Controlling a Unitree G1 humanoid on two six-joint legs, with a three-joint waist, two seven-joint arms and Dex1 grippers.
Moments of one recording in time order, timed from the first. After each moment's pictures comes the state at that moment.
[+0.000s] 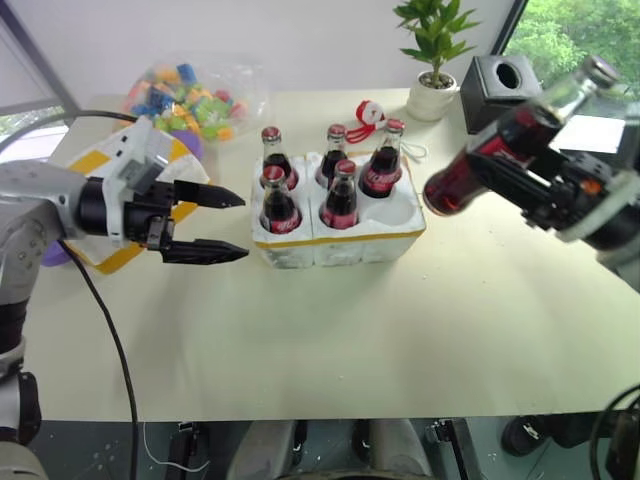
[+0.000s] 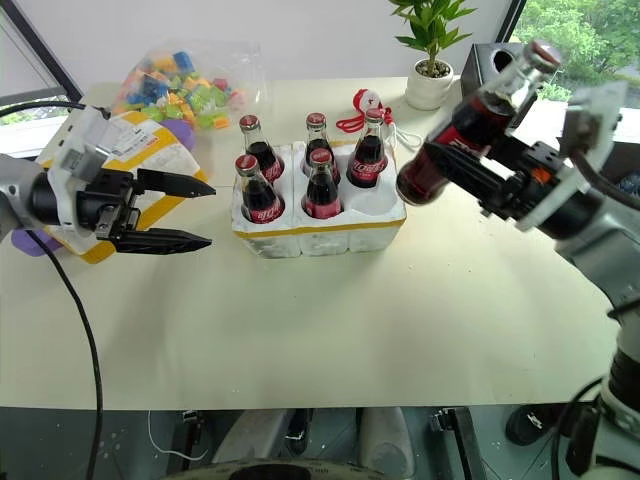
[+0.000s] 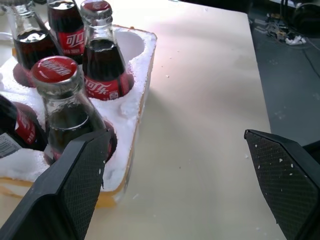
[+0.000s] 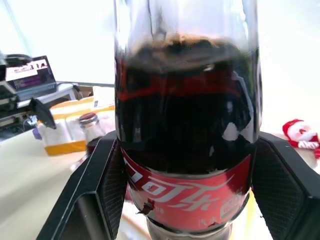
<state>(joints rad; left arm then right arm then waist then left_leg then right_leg) -0.64 1.02 0.10 -0.19 -0.71 0.81 -1.33 -0.44 -0.82 -0.39 -0.37 1.06 0.80 0.51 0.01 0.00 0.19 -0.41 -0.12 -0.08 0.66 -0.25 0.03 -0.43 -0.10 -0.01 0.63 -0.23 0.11</state>
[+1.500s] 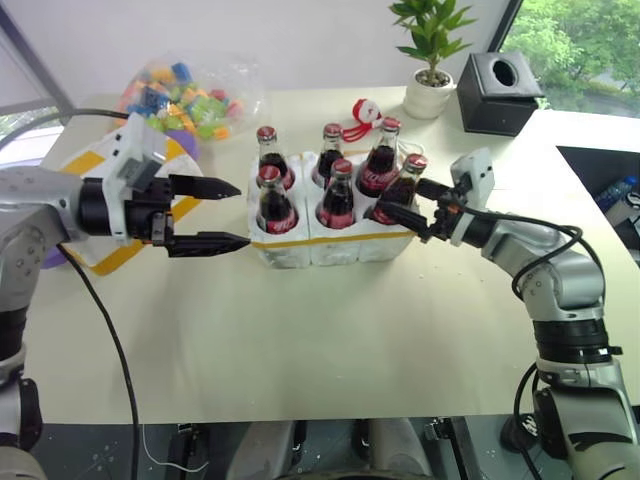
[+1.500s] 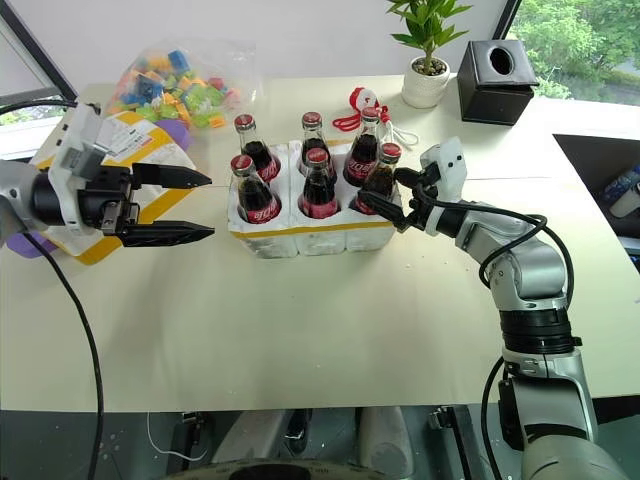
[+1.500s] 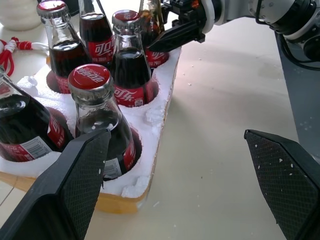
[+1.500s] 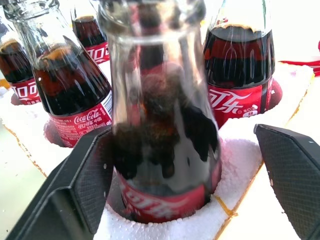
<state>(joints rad) -0.60 1.00 0.13 -0.22 -0.73 0.77 -1.23 -0.54 -0.58 -0.08 -0.02 0.53 0.60 0.71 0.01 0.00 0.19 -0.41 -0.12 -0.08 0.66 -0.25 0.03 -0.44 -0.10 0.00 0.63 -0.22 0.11</state>
